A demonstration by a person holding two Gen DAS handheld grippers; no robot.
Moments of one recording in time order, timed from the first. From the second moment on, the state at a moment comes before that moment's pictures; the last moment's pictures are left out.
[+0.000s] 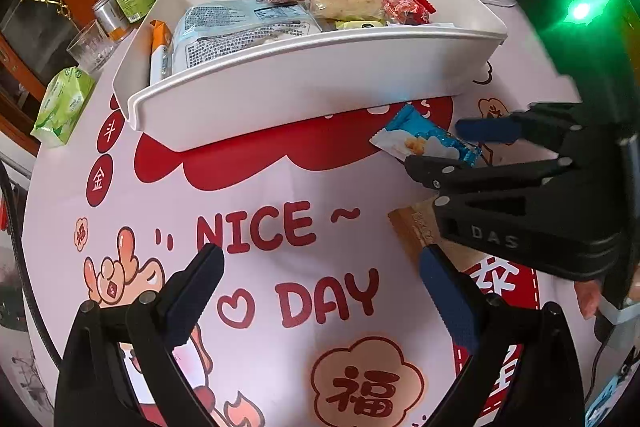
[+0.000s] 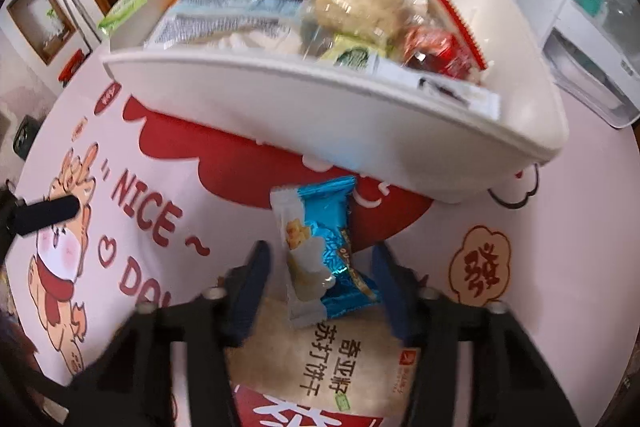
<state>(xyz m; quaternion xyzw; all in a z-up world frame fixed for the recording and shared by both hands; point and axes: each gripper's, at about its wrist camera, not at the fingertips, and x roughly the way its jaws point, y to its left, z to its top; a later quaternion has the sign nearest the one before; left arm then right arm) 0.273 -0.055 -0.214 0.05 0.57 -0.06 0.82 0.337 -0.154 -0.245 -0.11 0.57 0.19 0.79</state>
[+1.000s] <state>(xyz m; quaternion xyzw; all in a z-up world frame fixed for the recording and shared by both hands) 0.313 -0.184 -0.268 0.26 0.60 -0.33 0.68 0.295 -0.307 -0.240 0.05 0.57 0.07 0.81</state>
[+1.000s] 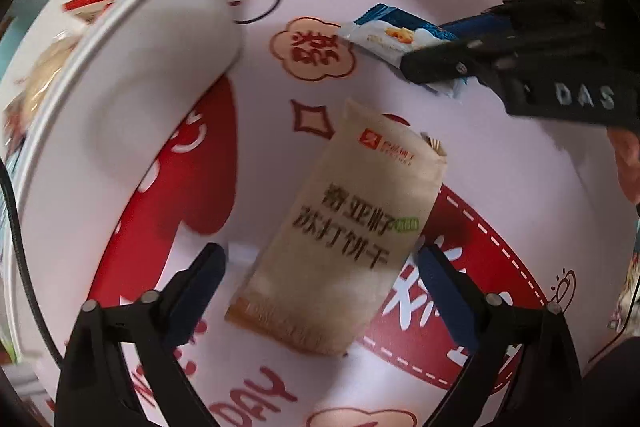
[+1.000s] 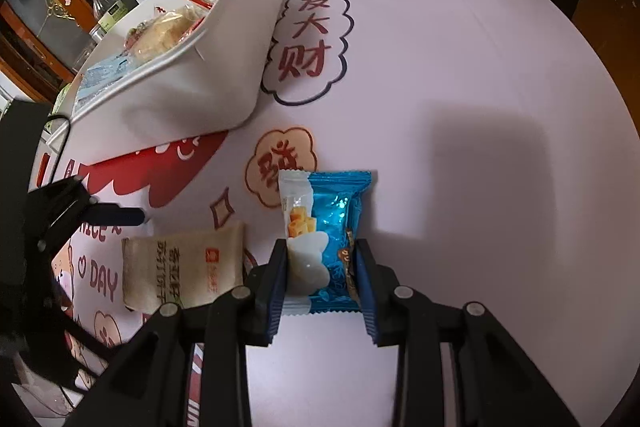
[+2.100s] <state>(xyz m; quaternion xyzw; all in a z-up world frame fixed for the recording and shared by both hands) 0.320 -0.070 -0.094 0.12 0.50 -0.15 0.85 0.312 -0.210 -0.064 -0.02 0.43 0.19 0.88</state>
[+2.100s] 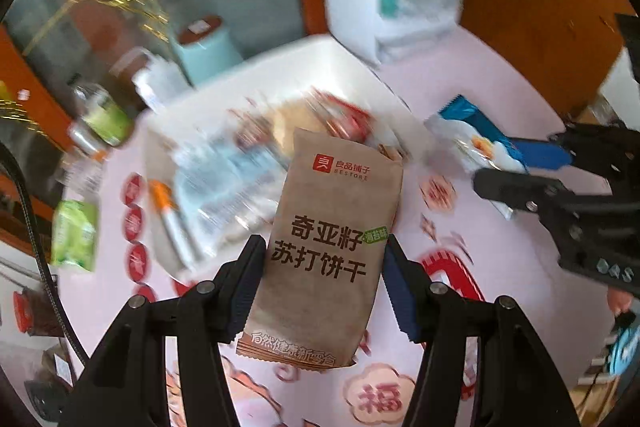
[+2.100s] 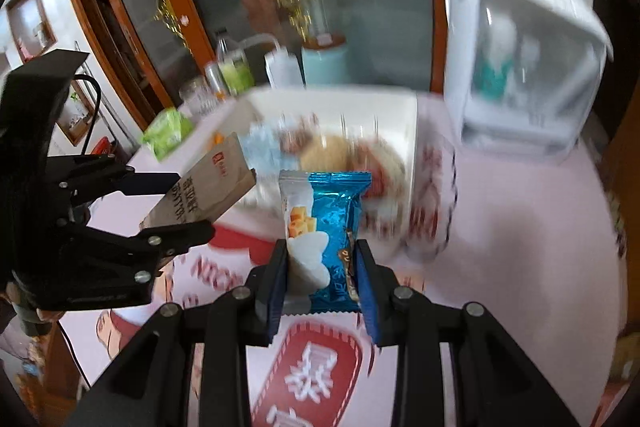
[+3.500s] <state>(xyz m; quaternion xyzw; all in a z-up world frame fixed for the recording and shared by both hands) 0.444 -0.001 -0.116 0.02 0.52 -0.03 0.85 0.419 -0.172 -0.092 0.03 0.48 0.11 0.87</state>
